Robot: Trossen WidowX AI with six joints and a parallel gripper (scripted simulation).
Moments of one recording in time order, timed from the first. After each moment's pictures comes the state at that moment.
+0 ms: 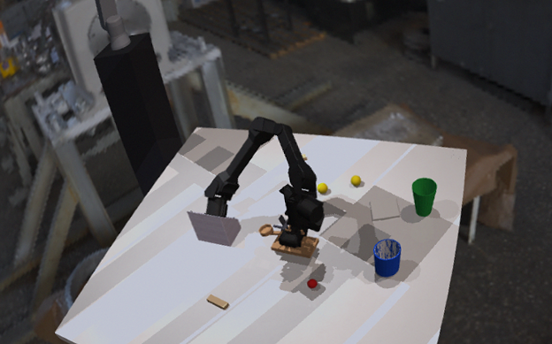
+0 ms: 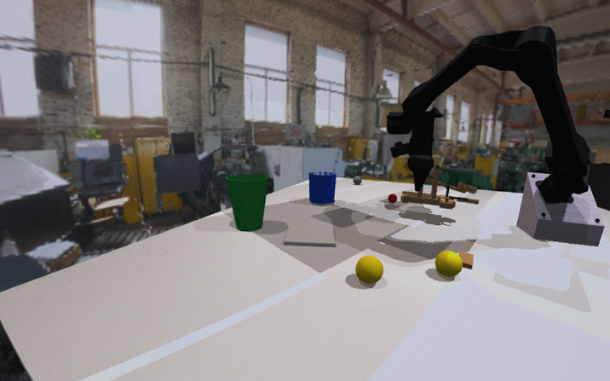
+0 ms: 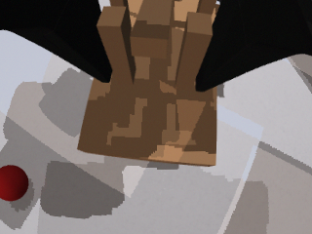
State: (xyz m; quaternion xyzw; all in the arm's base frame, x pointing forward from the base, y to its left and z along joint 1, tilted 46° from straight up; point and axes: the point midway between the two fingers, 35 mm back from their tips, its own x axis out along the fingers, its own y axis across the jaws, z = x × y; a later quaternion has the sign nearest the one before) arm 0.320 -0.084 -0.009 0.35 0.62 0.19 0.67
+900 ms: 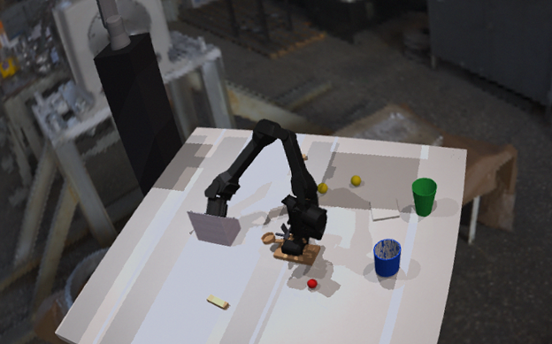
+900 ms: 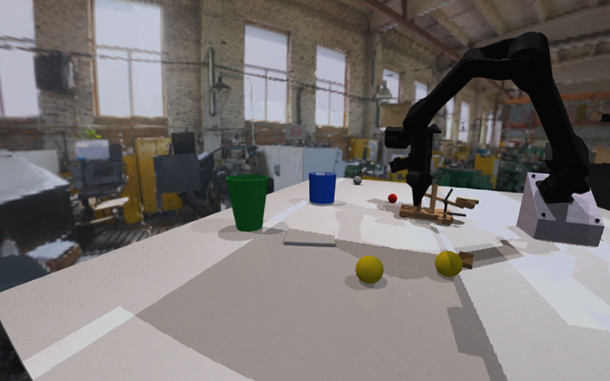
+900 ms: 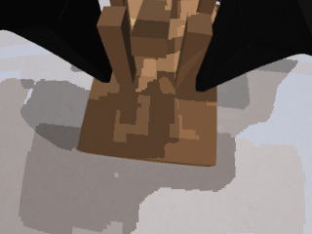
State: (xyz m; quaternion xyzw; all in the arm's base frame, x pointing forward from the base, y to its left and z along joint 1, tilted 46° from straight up) arm 0.327 -0.053 -0.037 0.35 0.62 0.20 0.67
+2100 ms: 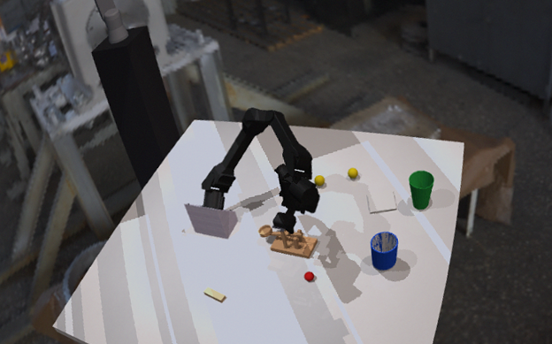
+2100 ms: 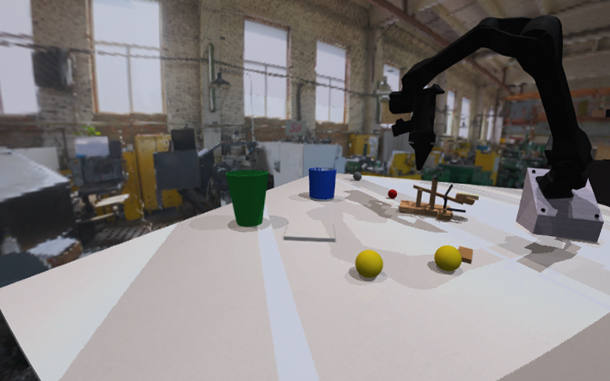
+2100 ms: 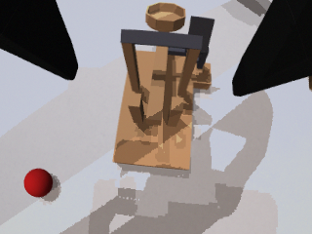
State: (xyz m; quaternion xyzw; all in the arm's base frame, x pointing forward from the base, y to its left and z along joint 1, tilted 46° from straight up) arm 0.314 -0.118 0.025 0.36 0.62 0.19 0.67
